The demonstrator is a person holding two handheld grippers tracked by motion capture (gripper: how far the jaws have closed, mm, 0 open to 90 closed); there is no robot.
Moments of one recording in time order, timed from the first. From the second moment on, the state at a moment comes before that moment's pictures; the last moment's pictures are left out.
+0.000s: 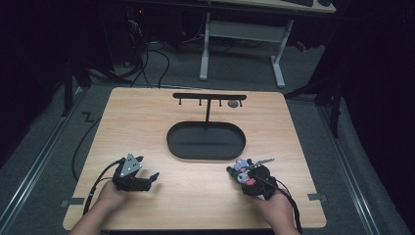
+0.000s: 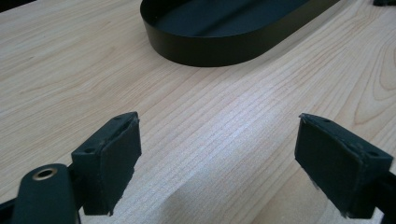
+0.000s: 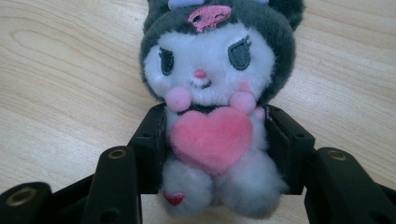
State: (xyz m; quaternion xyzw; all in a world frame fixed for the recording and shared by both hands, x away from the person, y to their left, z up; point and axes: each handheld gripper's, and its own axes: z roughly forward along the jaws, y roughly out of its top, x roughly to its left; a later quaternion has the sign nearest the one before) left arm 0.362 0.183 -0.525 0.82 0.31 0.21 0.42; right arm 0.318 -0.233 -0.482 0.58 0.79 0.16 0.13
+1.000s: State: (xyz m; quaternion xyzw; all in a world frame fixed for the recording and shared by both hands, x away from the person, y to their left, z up) left arm 0.362 0.182 -0.525 0.83 0.31 0.21 0.42; right arm 0.348 -0.224 -0.425 0.57 0.79 0.17 0.12
